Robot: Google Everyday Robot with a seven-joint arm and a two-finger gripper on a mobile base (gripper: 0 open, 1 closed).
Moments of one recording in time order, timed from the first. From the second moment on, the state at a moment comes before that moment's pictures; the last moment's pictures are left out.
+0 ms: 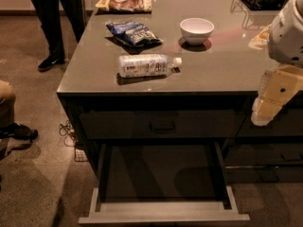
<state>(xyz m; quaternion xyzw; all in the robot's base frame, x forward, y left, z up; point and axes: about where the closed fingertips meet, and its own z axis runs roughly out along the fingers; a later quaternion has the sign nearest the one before) 0.439 -0.216 0.977 -0.60 0.78 -0.04 0.16</state>
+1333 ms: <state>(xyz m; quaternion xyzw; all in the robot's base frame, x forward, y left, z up) 0.551 -0.126 0.973 -0.65 0.73 0.01 0.21</state>
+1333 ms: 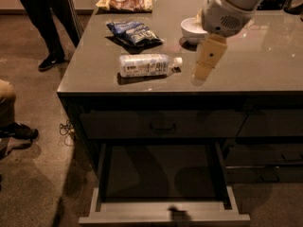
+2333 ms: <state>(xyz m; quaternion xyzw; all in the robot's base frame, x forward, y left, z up) 0.621 -0.065 0.929 -0.68 0.70 0.05 0.23</state>
